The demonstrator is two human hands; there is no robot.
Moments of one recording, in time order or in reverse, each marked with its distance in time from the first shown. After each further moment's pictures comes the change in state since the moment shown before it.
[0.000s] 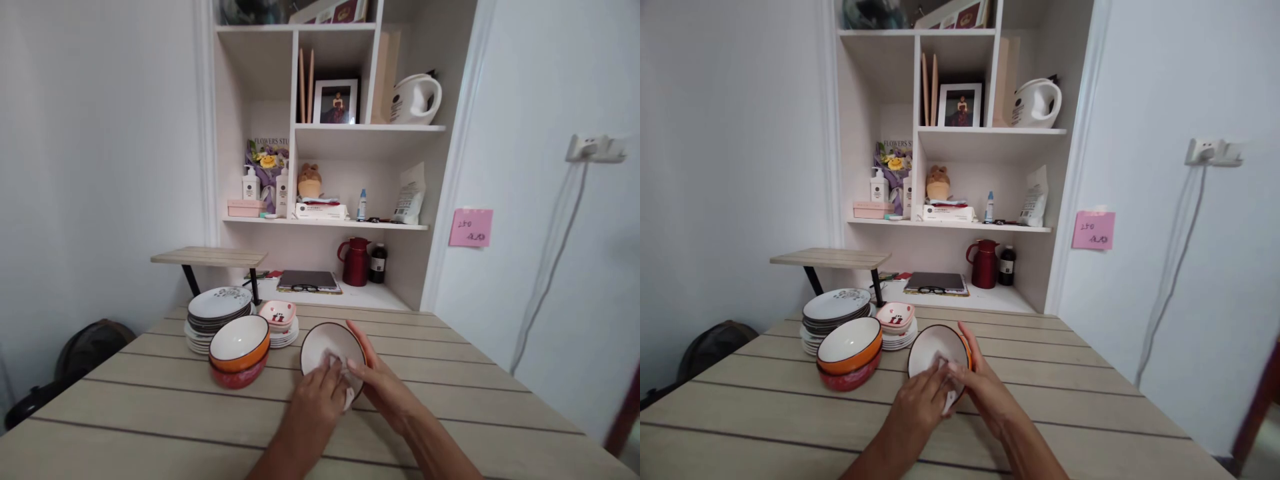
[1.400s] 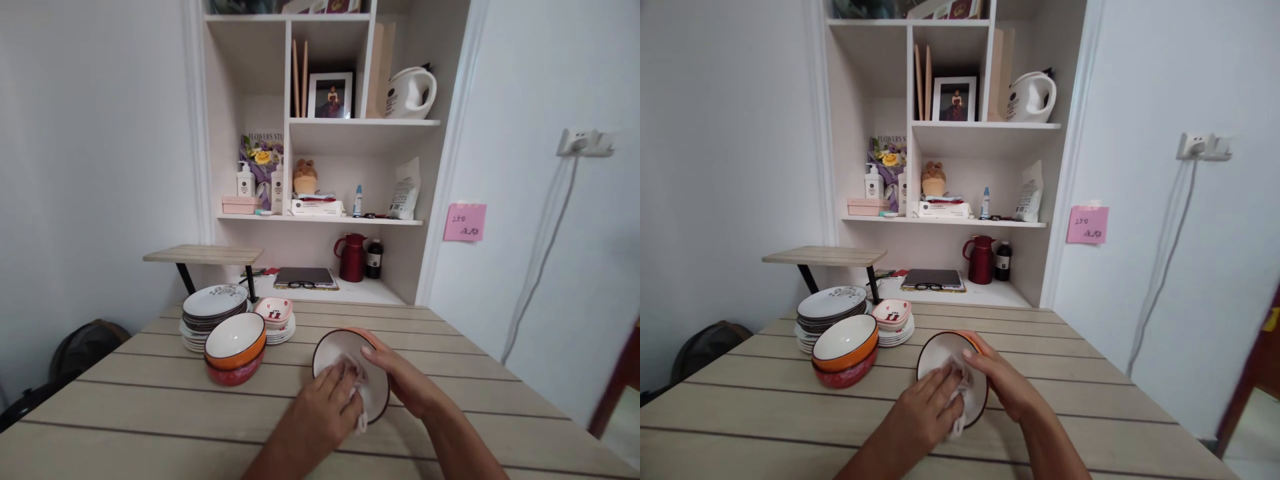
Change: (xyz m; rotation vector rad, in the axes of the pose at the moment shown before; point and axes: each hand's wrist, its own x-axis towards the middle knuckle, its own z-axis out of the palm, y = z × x) left_hand 0.005 0.002 -0.014 -0.009 -0.050 0.252; right_hand -0.003 -0.019 -0.035 -0.170 -0.089 0.079
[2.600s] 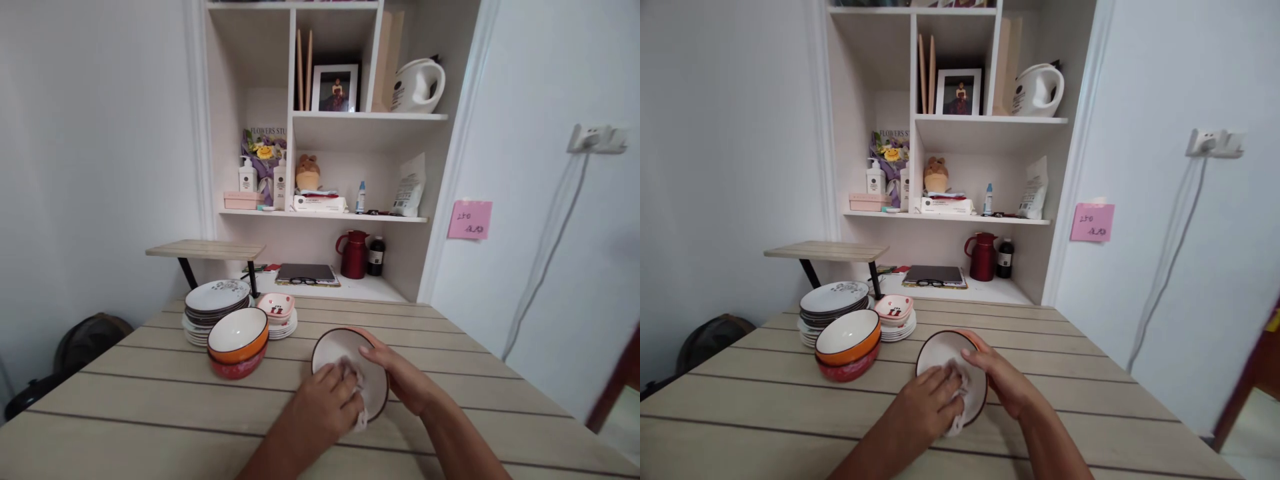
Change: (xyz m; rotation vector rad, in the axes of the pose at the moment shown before) left_hand 0.002 -0.001 -0.006 -0.097 -0.034 -0.013; right_hand 0.004 0.009 0.002 0.030 -0.004 0.076
